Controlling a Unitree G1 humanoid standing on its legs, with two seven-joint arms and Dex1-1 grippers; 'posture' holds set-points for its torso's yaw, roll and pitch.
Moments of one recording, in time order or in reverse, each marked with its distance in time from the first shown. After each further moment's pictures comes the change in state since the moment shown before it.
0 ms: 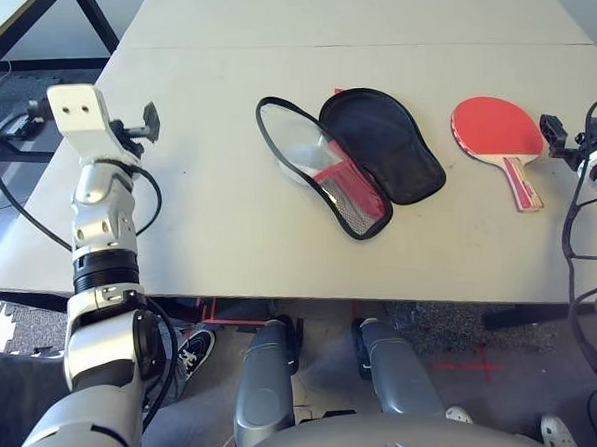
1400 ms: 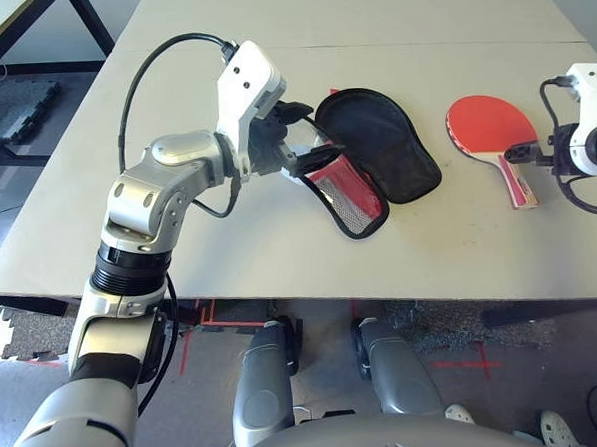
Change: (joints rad) left arm 0.064 -0.027 -0.387 -0.503 -0.209 0.493 -0.421; right arm -0.049 -0.045 0.309 -0.779 -0.060 1.494 -0.028
